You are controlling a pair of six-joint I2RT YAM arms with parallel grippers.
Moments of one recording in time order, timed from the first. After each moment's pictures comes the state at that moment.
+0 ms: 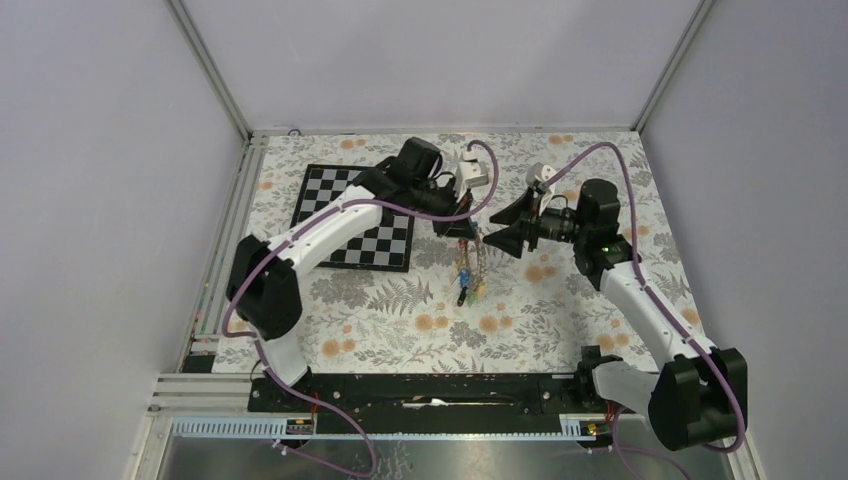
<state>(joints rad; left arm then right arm) -0.68 1.74 1.53 -0.53 0.81 0.26 0.22 1.14 0.74 0.17 -1.08 0.00</state>
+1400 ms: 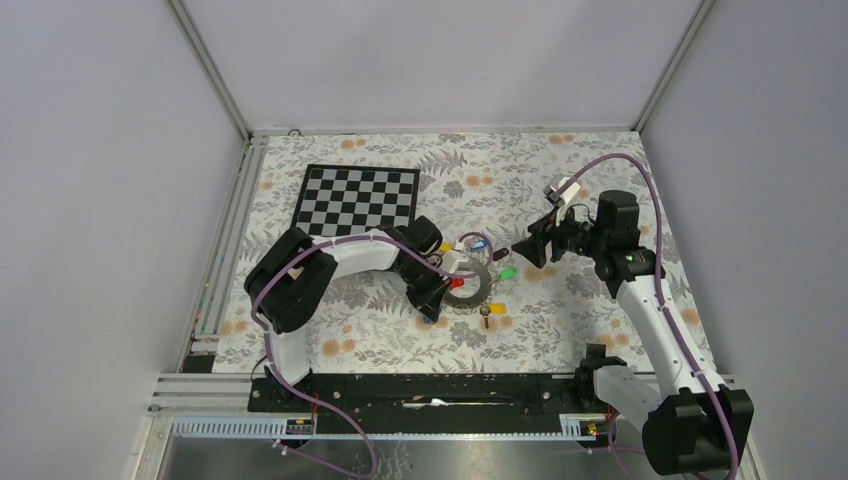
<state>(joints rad) -0.75 1.86 1.11 -0.58 0.68 0.23 0.08 1.00 0.78 -0.33 -0.81 -0.27</state>
